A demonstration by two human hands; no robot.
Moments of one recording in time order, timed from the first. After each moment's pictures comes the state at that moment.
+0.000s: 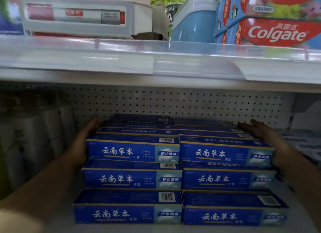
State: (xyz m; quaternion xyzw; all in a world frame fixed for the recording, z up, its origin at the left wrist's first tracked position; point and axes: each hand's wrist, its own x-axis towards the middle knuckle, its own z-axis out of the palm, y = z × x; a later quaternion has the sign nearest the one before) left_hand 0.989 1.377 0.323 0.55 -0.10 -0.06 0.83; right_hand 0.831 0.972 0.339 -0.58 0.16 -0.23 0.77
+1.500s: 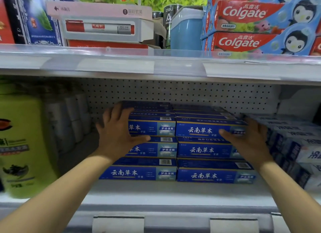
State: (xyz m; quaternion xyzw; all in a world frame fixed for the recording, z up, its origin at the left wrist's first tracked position) left_hand 0.900 1.353 0.318 0.90 -0.20 0.29 0.26; right_hand 0.778 1.041 0.316 -0.83 0.20 -0.35 0.39
